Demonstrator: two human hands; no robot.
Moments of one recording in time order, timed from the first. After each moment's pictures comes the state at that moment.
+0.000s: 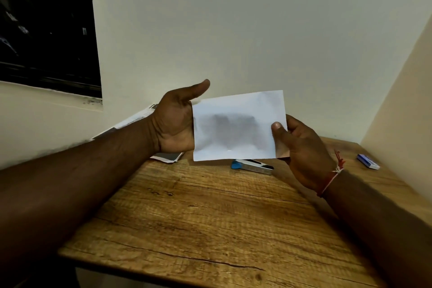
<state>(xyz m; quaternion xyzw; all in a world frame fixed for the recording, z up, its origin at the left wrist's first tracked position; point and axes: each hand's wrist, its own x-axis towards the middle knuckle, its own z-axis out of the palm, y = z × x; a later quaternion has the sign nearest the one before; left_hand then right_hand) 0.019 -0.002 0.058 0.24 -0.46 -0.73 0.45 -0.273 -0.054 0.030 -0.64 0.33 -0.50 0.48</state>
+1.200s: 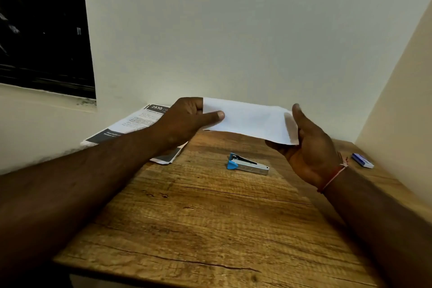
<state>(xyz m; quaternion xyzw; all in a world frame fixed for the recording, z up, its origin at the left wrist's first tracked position) 0.011 -0.028 0.036 0.42 -0.64 -0.34 0.55 -0.286 -0.058 0.045 -0.49 0.34 -0.57 0.57</state>
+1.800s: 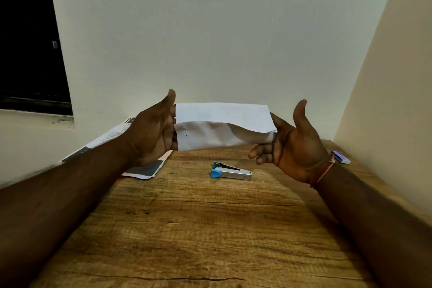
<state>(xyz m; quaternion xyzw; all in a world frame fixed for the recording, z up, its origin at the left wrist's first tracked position) 0.024 -0.025 0.049 0.34 -0.55 -0.56 0.52 -0.315 -0.067 0.053 -0.61 0.23 -0.39 0.64</state>
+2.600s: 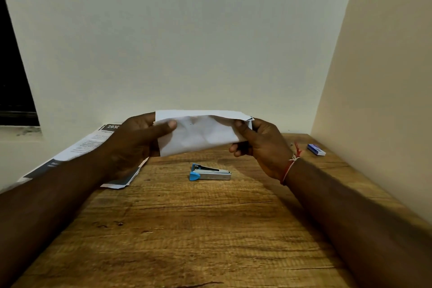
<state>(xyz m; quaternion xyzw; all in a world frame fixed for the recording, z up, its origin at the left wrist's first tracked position) 0.014 -0.033 0.032 0.34 -0.58 -0.46 0.58 -0.296 -0.070 0.037 -0.61 0.31 -0.54 0.48</state>
